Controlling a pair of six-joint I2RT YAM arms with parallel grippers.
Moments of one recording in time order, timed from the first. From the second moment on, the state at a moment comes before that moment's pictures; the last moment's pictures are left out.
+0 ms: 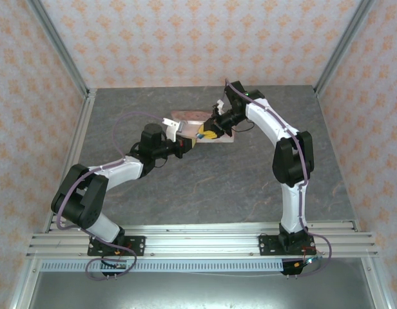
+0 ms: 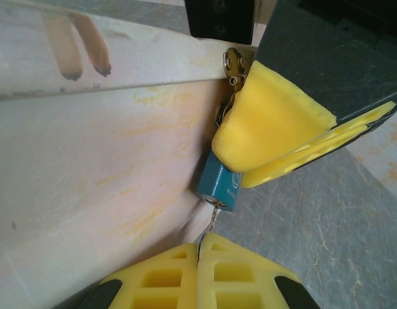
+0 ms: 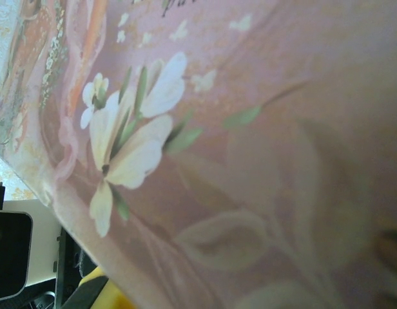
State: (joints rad) left arm -0.39 1.55 0.77 0.41 0.49 -0.33; right arm 0.39 2.08 1.89 -1.08 -0.90 0.57
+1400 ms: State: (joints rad) left arm -0.41 1.56 0.80 0.37 0.47 -0.35; right arm 0.37 2.09 1.88 -1.12 -0.93 0.46
